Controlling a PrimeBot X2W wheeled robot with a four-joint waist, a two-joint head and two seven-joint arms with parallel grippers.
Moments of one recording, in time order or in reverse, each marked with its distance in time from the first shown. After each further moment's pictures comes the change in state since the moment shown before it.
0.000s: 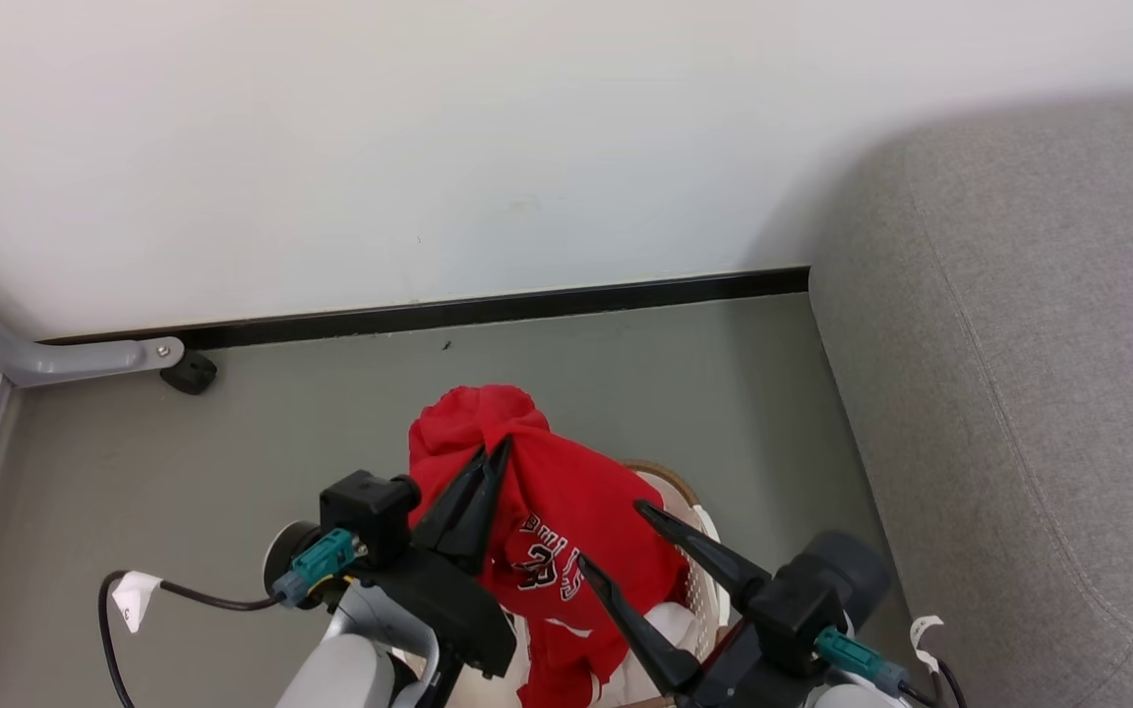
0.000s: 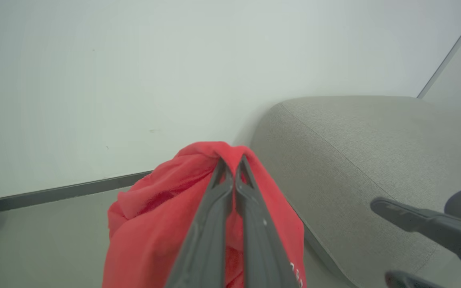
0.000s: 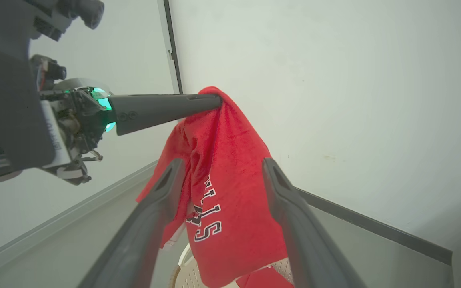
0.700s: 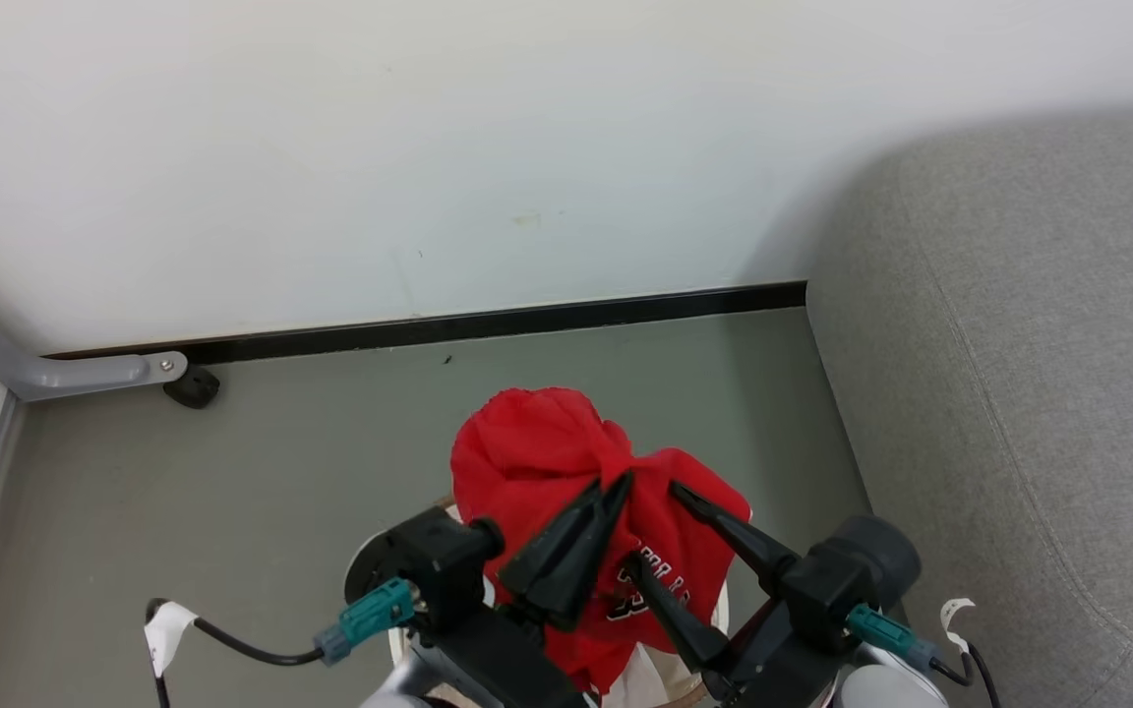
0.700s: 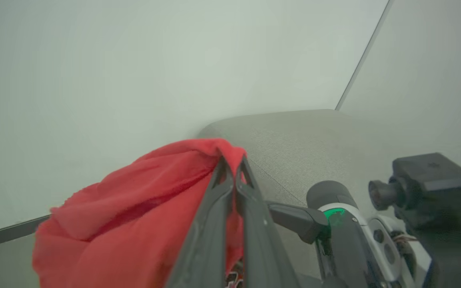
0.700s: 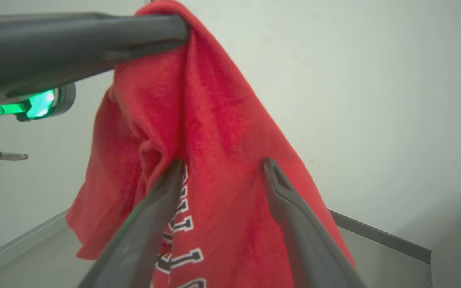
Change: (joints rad) left arm 0.116 0.034 -0.130 -0.389 -0.066 0.000 0.120; right arm -0.018 -0.042 -0.012 0.000 0.053 0.000 0.000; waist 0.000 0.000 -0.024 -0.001
